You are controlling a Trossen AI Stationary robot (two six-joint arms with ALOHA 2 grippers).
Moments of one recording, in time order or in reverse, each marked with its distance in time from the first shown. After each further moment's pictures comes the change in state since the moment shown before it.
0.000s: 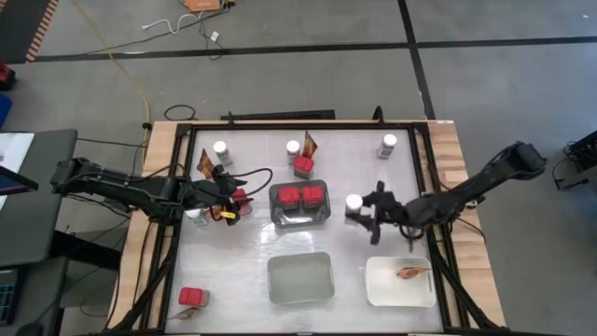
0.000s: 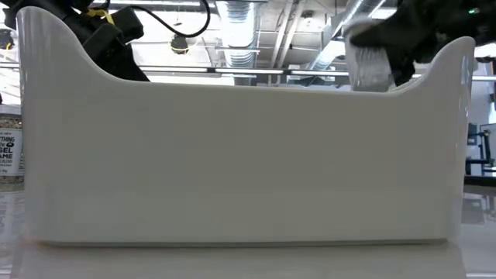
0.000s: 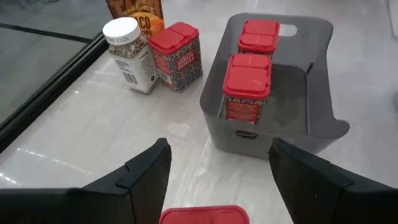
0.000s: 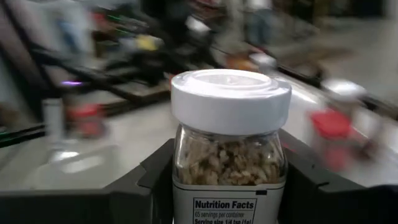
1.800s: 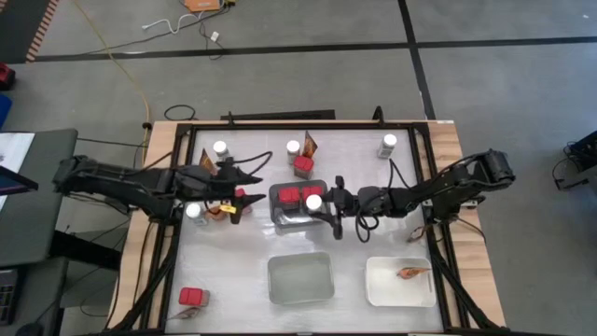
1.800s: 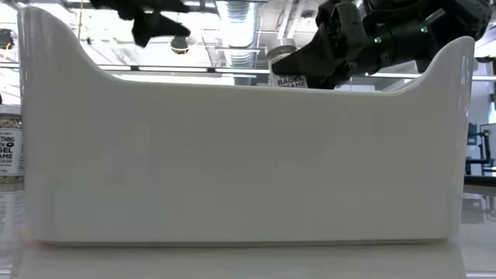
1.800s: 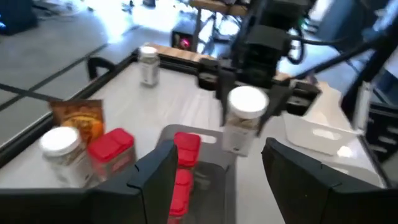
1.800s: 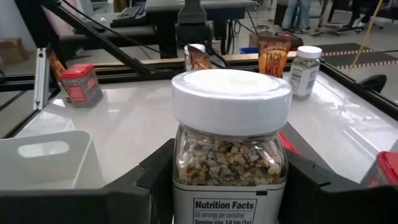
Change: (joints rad) left arm -0.001 0.075 0.245 0.136 0.184 0.001; right arm -0.278 0.497 0.287 0.107 -0.389 -0.162
